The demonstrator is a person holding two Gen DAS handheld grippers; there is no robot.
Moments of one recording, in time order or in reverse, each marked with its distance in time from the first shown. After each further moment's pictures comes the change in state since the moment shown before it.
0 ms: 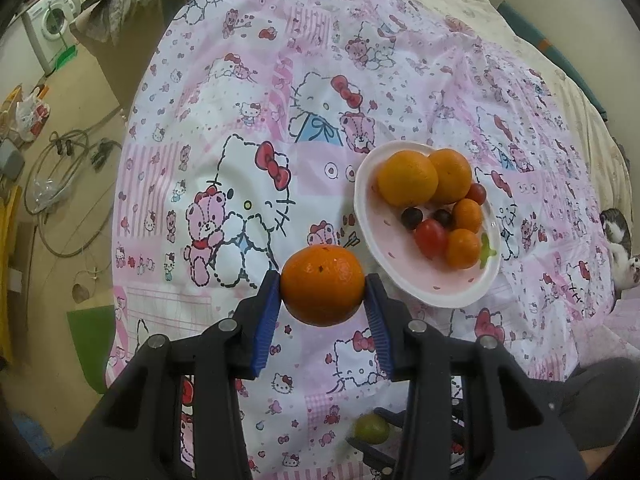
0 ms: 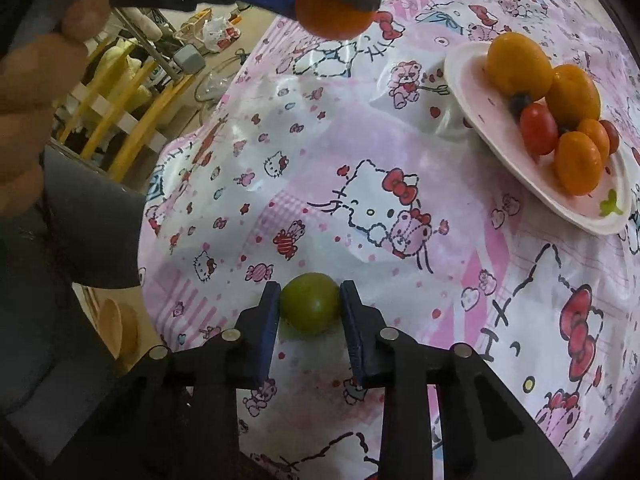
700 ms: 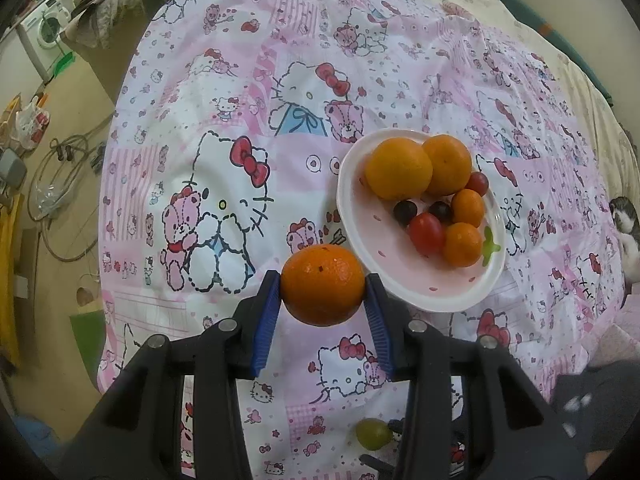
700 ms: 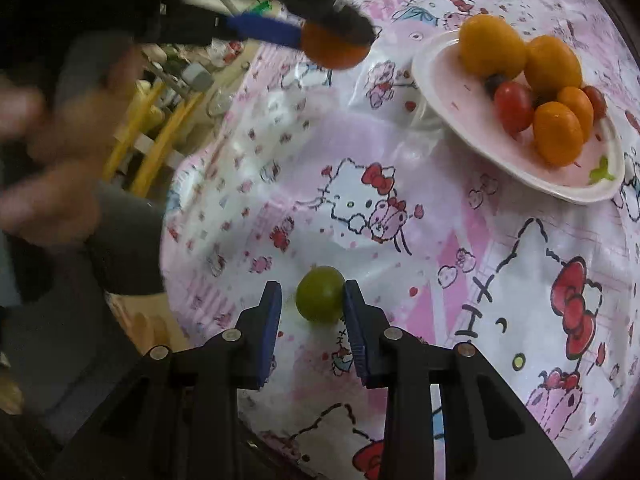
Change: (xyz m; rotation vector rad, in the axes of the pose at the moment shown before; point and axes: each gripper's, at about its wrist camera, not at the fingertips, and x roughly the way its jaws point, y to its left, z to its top) left arm 0.017 -0.022 0.002 0.032 0.024 0.033; right arm -0.024 -0.027 -0.008 0.058 -0.011 0.069
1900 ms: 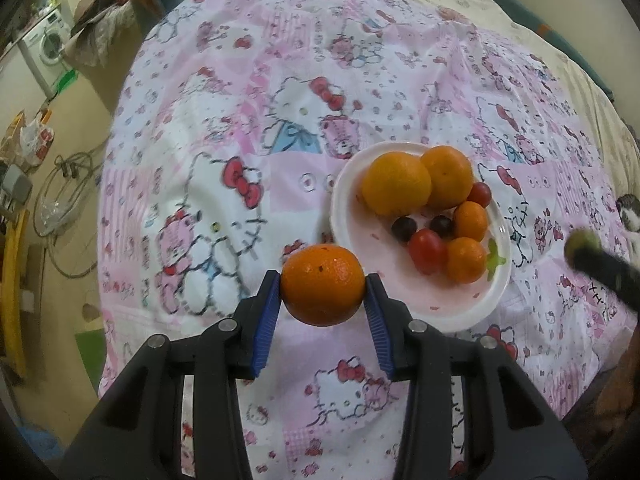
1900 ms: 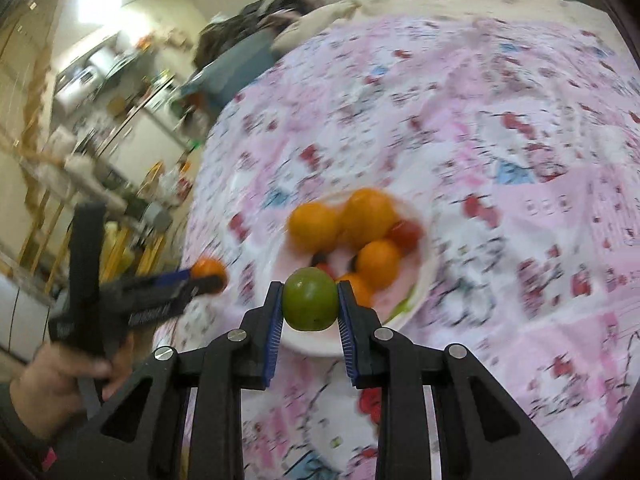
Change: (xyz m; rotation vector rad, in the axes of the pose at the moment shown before) left arm 0.008 -0.017 0.006 0.039 -0.057 0.029; right arm -0.138 -0.123 0.042 0.301 -0.414 -0.073
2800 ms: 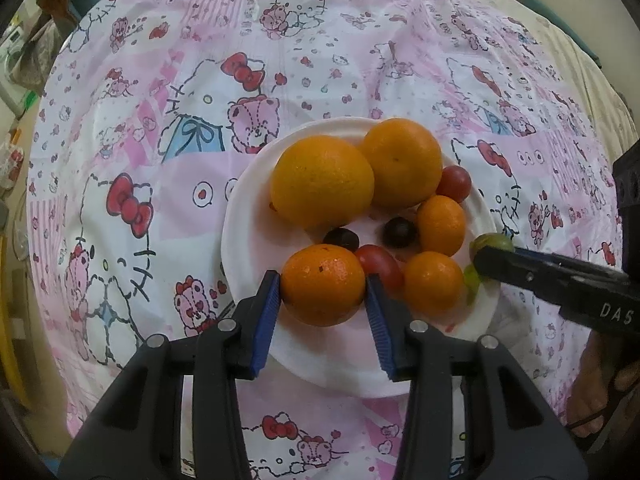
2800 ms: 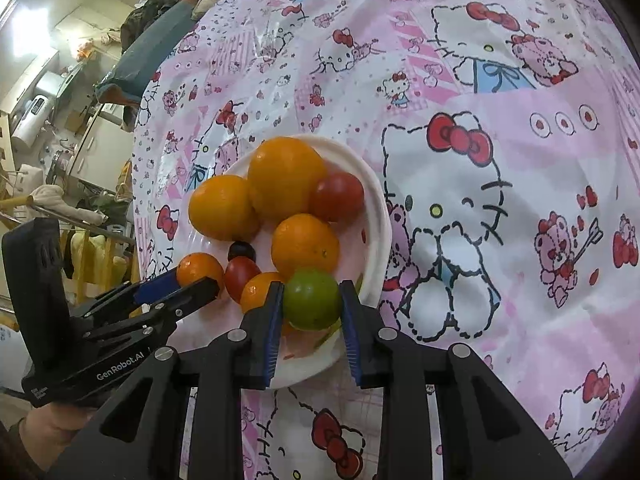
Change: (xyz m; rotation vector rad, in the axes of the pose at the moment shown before) left arm 0.060 -0.051 0.019 0.068 0.087 -0.063; right arm 0.075 -0.069 -0.001 0.206 0.200 -0.007
